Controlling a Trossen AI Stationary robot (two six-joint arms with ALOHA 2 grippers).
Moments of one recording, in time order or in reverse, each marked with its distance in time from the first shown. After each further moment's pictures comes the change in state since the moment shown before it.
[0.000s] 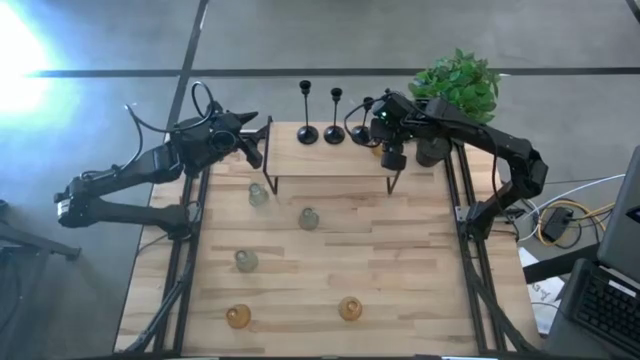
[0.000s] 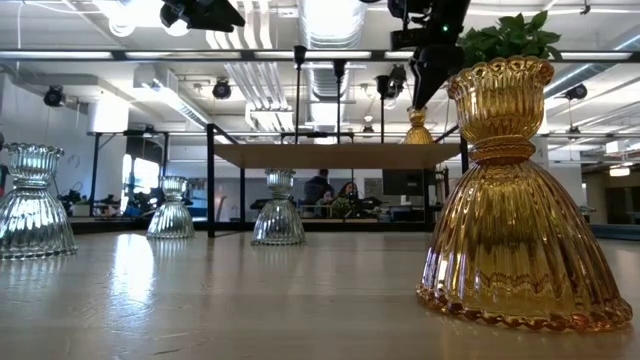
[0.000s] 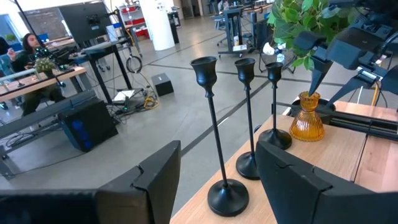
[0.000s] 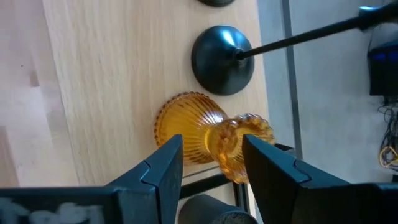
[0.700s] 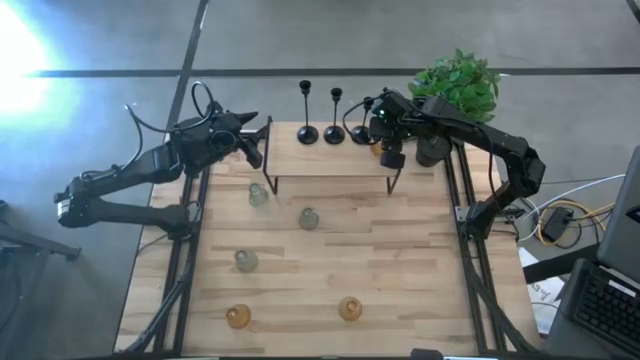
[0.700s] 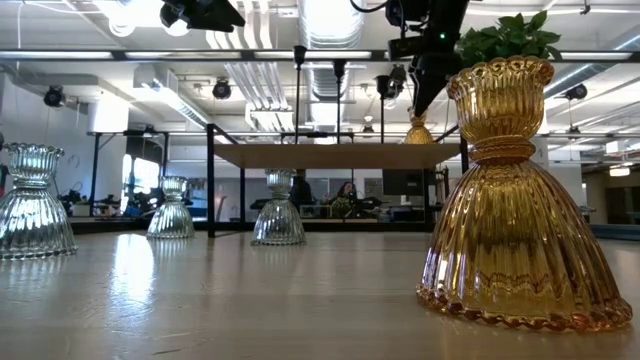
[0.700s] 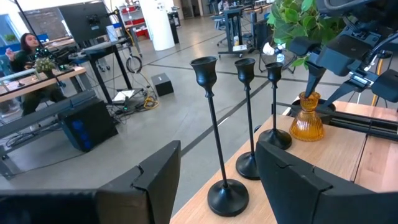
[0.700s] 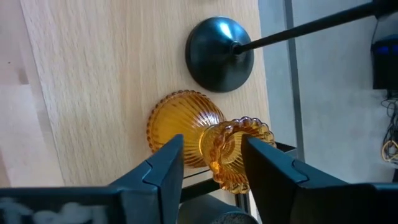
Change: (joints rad) left arm 0.000 0.000 0.000 0.000 0.000 0.000; right arm -0.026 0.026 -0.003 0.010 -0.002 -0.007
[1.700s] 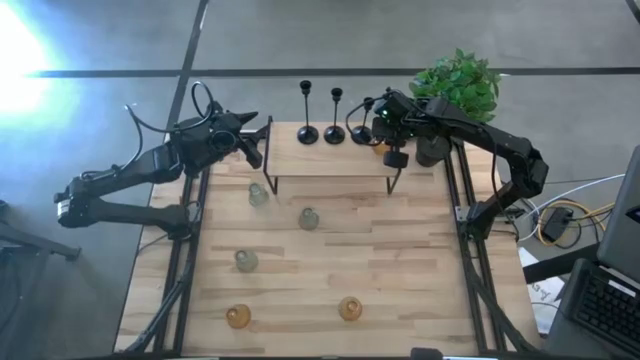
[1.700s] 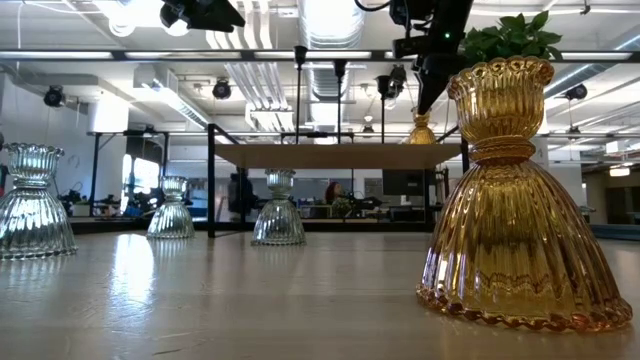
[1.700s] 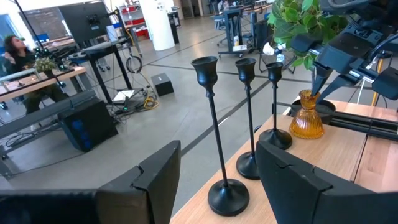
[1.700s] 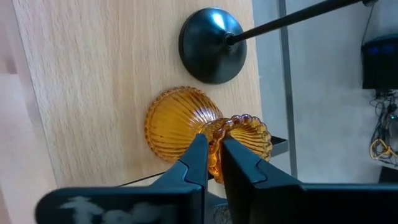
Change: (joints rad) left arm 0.000 0.000 0.000 0.000 0.000 0.000; right arm -0.004 0.002 -0.030 -0.010 0.017 -0.015
